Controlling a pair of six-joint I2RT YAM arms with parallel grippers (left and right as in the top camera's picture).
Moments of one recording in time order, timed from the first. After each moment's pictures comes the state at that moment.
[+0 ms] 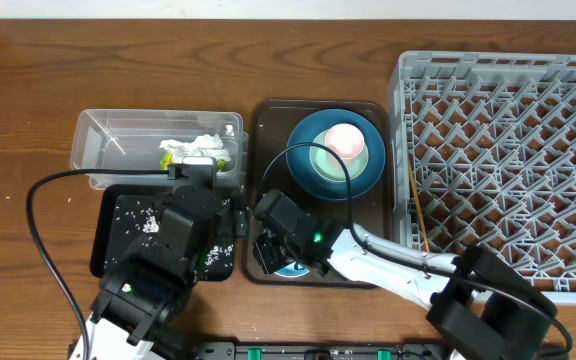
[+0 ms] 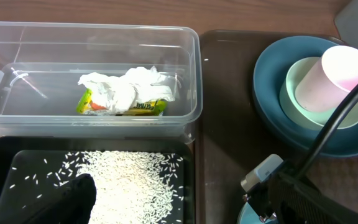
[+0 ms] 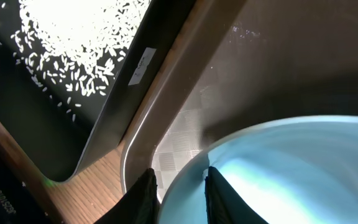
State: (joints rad) left arm -0.50 0.83 0.81 -0.73 -0.31 -0.37; right arm 0.98 1.78 0.98 -0.25 -0.24 0.59
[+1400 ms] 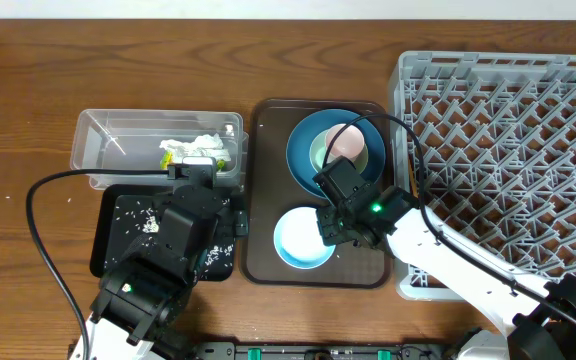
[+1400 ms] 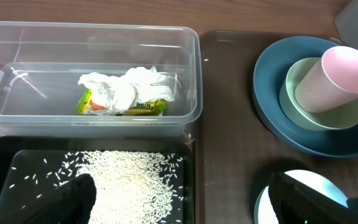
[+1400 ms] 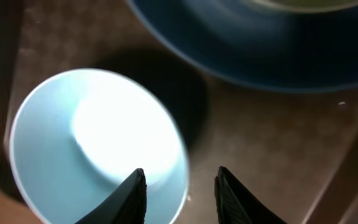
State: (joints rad) left arm -0.50 0.83 0.81 -0.73 -0.31 -0.38; right arm 0.73 1.54 0.98 -0.67 0.00 0.49
